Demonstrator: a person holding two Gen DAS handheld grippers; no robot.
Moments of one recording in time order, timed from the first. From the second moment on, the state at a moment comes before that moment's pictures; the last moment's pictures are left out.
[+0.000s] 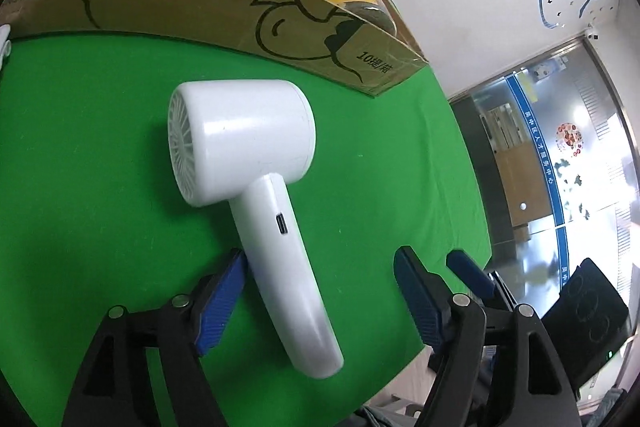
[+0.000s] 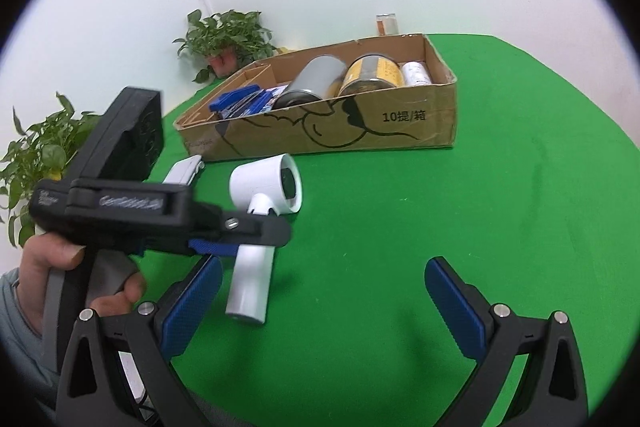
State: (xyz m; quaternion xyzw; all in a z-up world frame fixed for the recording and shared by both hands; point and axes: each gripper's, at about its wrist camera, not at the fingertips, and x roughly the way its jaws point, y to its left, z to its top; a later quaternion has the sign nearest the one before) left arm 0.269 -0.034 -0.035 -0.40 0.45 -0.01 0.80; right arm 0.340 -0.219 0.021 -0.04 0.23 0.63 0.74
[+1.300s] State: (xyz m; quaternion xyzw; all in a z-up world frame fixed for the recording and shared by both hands) left arm 0.217 -0.009 0.007 -0.33 0.41 0.02 0.85; right arm 0.284 -0.138 0.026 -0.08 0.27 0.64 0.71
